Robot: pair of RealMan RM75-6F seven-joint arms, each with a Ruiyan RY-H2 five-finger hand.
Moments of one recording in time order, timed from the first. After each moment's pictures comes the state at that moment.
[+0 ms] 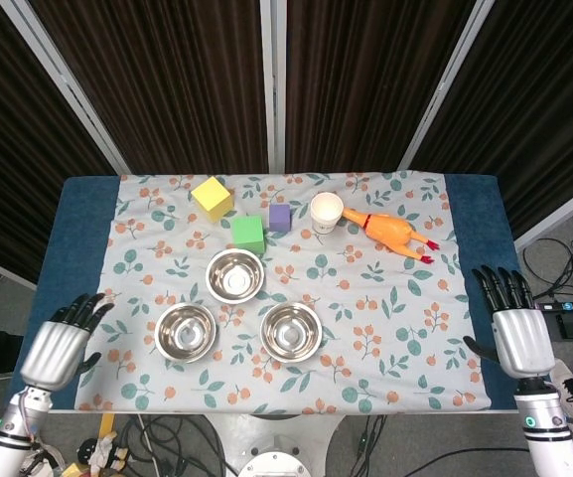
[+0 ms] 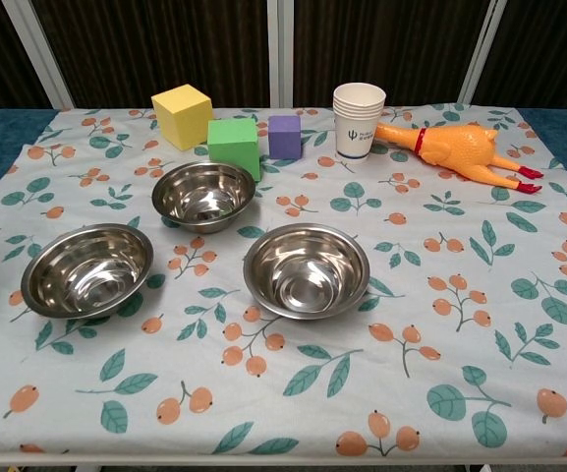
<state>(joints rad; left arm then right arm) -0.19 -1.26 0.03 -1.59 1.64 1.40 0.33 0.17 -1.20 0.10 -1.66 -1.52 1.46 -0.21</state>
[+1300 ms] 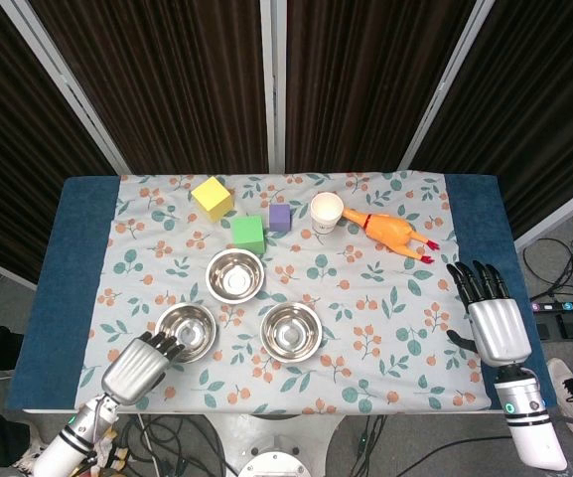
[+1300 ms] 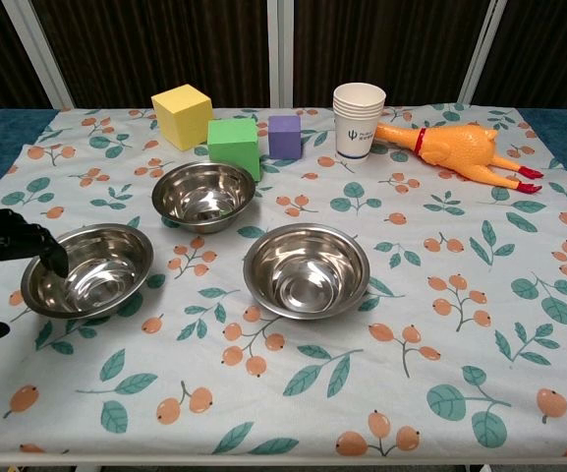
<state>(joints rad) -0.30 -1.41 0.10 -1.57 1.75 1.25 0.50 0.24 -1.24 0.11 -1.66 -1.48 1.38 -0.29</state>
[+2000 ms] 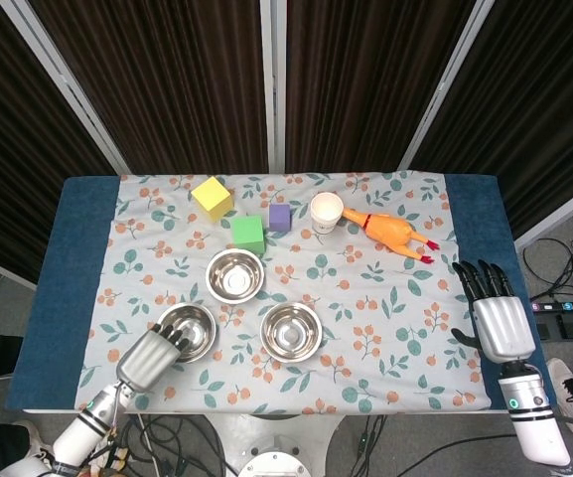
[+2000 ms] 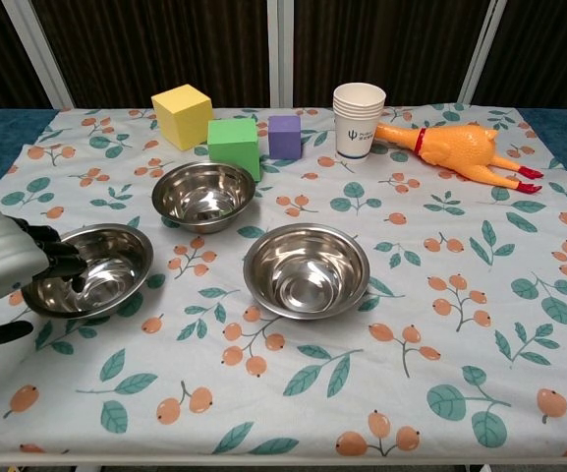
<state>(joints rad) -0.35 -1.50 0.07 -1.46 1.67 1.15 0.66 0.25 -1.24 0.11 -1.62 -1.45 1.35 -0.25</state>
